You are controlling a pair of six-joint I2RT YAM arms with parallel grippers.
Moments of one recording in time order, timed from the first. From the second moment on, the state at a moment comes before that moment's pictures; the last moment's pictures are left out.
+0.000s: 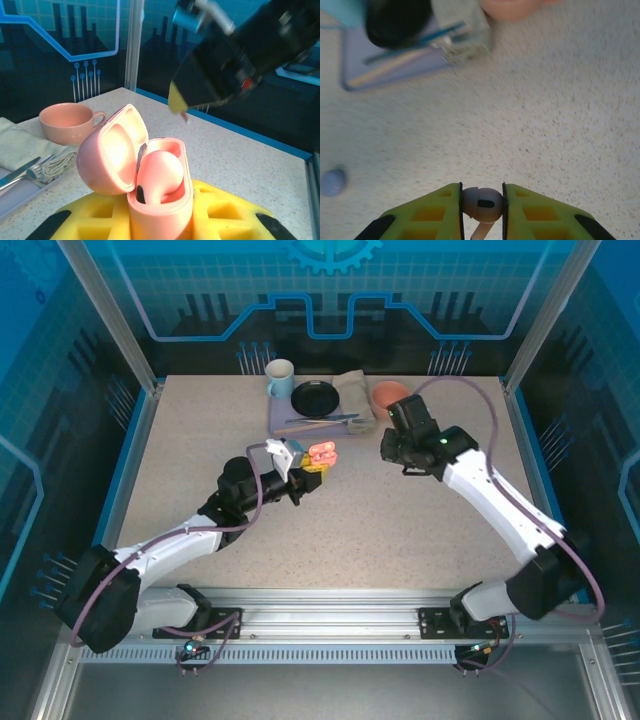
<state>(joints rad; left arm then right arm) -0.55 1.23 0.60 0.59 0.43 -0.13 0.50 1.39 1.35 -0.83 0.21 0.65</state>
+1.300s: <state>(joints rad) -0.59 1.37 0.75 0.61 0.48 -0.17 0.74 1.23 1.23 -0.44 0.21 0.43</state>
